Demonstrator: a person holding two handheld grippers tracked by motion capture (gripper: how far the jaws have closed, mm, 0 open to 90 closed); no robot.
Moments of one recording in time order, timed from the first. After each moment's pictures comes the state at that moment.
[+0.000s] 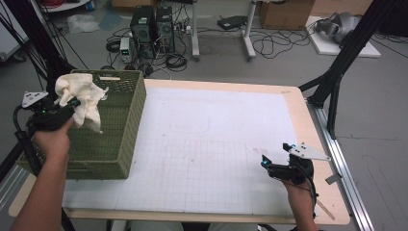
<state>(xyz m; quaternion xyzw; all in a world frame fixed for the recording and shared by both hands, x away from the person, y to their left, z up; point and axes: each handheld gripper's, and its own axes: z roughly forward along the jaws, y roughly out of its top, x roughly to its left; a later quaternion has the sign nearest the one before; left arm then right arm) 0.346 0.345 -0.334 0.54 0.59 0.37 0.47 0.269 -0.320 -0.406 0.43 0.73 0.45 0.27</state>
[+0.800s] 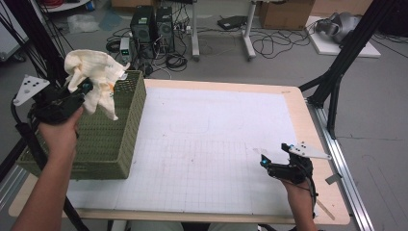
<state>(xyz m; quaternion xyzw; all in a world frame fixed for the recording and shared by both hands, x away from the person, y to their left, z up) 0.319 0.284 -0.266 0.56 0.46 0.38 0.58 0.271 -0.319 -0.406 0.45 0.72 0.46 0.25</state>
